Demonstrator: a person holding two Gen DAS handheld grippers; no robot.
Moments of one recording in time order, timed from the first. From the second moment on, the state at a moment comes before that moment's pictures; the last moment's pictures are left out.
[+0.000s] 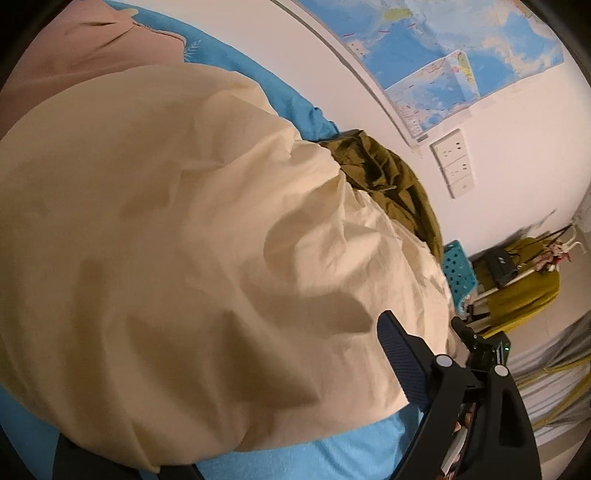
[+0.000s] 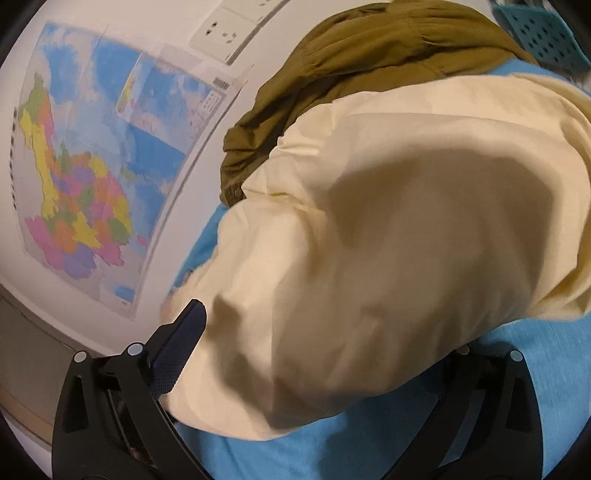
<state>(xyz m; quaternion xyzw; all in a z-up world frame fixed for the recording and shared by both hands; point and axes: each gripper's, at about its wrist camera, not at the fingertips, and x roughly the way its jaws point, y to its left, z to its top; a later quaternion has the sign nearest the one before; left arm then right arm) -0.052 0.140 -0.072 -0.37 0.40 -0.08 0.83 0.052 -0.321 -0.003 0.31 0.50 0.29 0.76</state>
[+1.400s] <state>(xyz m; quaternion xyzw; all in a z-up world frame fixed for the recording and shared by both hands) -0.056 0.169 0.088 -0.26 0.30 -0.10 0.91 0.058 -0.246 0.163 0.19 0.34 0.47 0.79</state>
